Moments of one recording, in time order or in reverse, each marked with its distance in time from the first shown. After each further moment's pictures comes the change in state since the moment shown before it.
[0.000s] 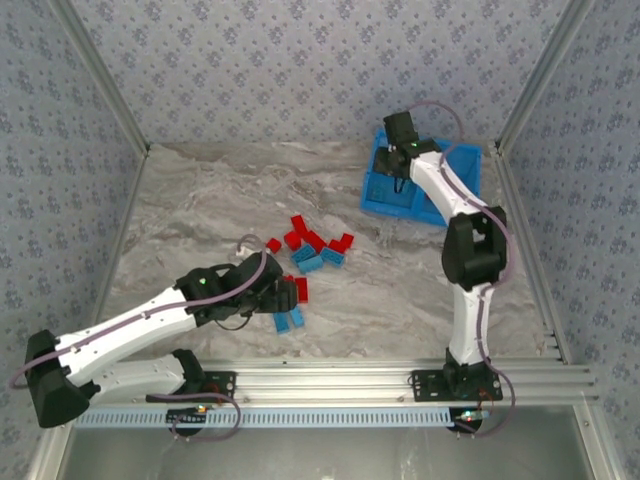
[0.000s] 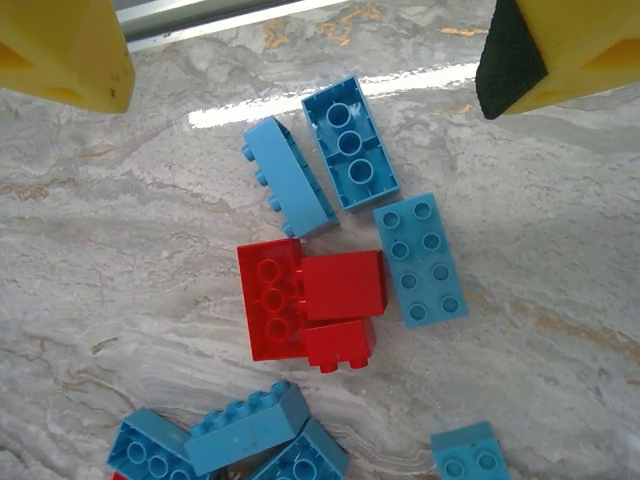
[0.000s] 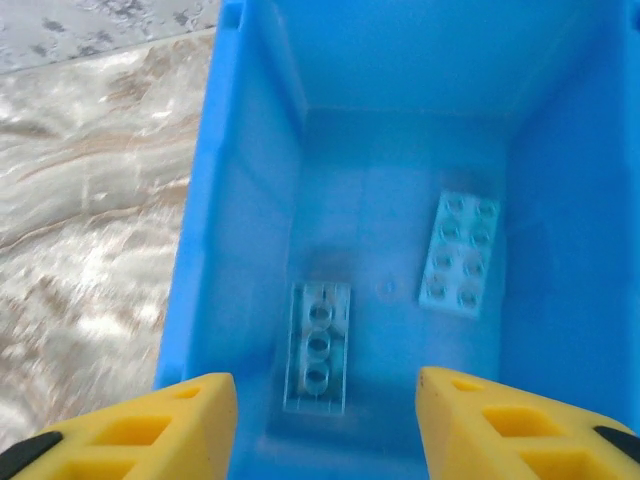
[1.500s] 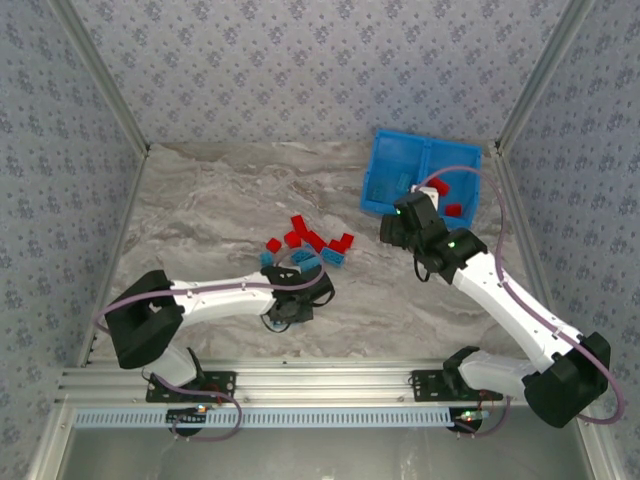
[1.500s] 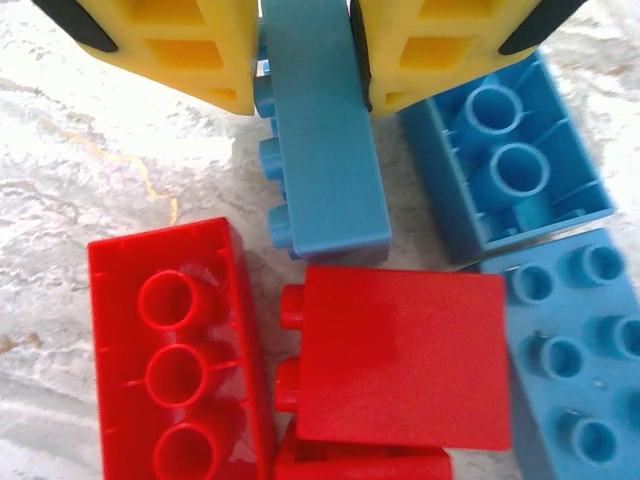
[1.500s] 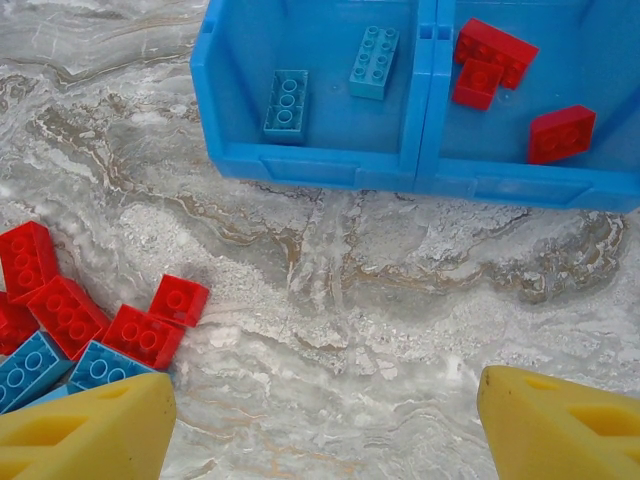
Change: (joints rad) left arm -0.080 0.507 0.058 0.107 -0.014 -0.201; right arm 0.277 -0.857 -0.768 -0.025 0.245 0.150
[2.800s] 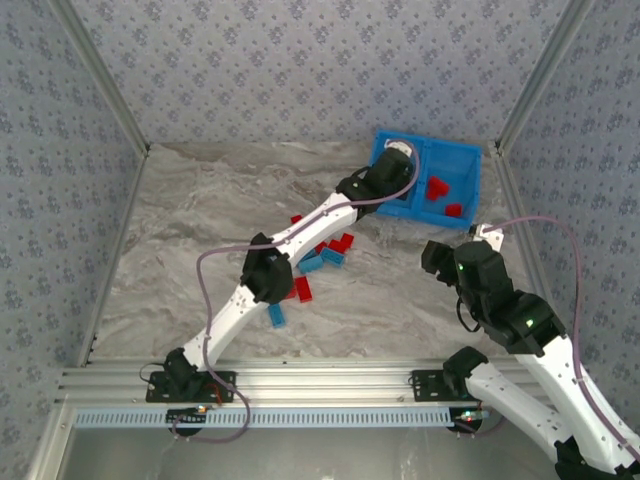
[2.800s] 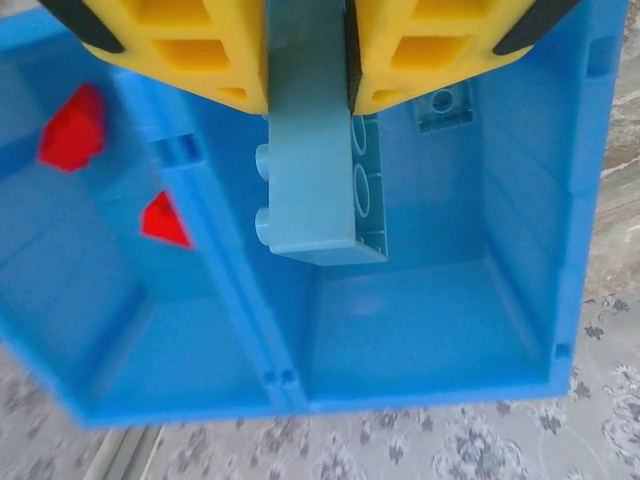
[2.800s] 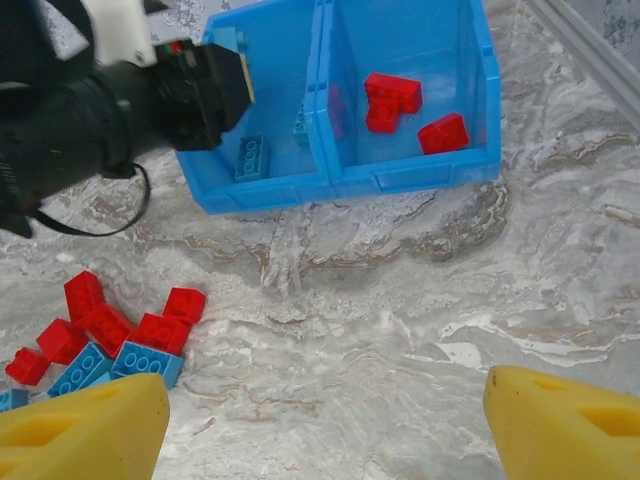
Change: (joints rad) left arm 0.209 1.113 1.751 0.262 -0.043 0.865; right arm 0.014 -0.527 -0.110 -0.241 0.076 0.136
